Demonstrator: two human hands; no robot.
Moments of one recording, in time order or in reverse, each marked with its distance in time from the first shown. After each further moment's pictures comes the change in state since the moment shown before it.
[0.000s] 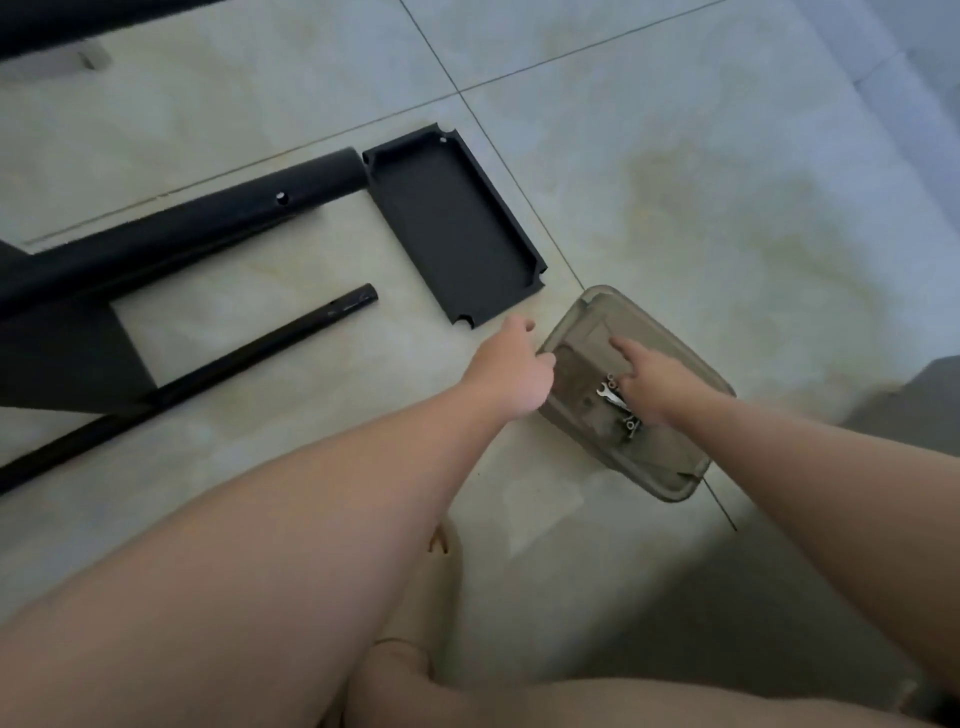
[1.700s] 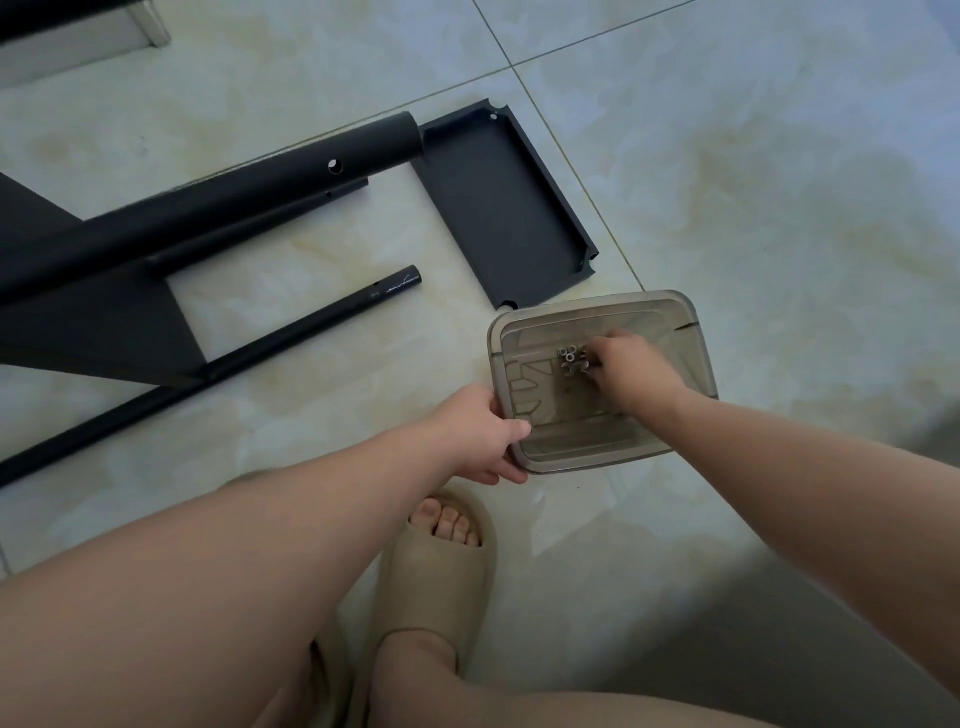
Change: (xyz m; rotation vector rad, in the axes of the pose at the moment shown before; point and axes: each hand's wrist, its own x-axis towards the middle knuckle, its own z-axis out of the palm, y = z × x) left_hand -0.052 -0.062 -0.032 -0.239 -0.200 -0.341; right_hand 0.046 -0.050 0.050 -0.108 0.128 -0.285
